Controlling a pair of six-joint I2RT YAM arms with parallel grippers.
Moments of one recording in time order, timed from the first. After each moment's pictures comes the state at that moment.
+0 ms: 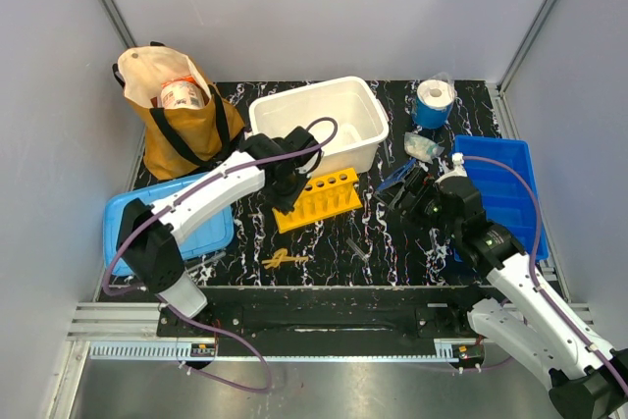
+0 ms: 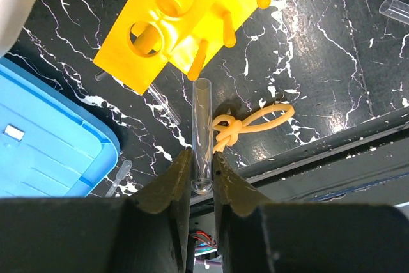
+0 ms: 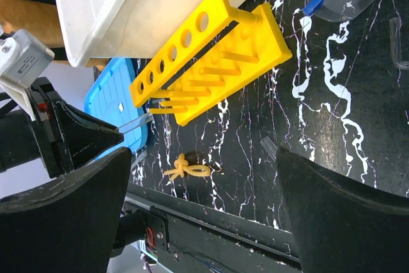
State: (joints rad) left arm -0.76 1.60 1.45 -1.16 -0.10 -0.21; right arm 0.50 0.73 0.67 -0.42 -0.04 0.98
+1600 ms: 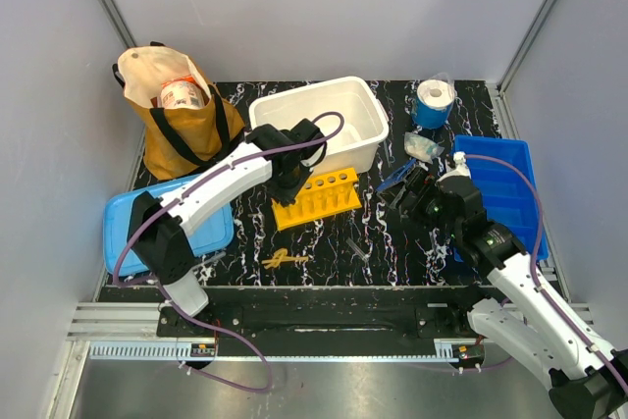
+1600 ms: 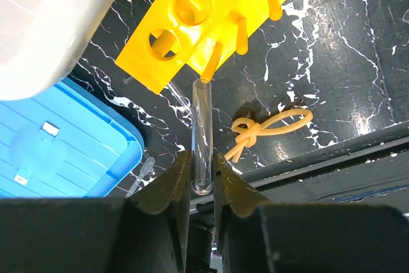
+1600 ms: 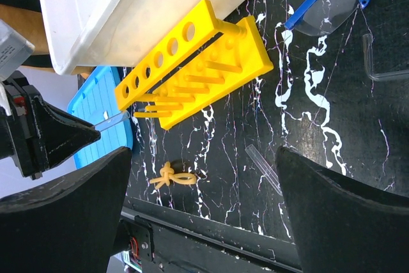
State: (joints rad) left arm -0.76 1.68 1.56 -1.23 -0.16 -0.16; right arm 0.50 0.73 0.68 -0.44 0.01 0.93
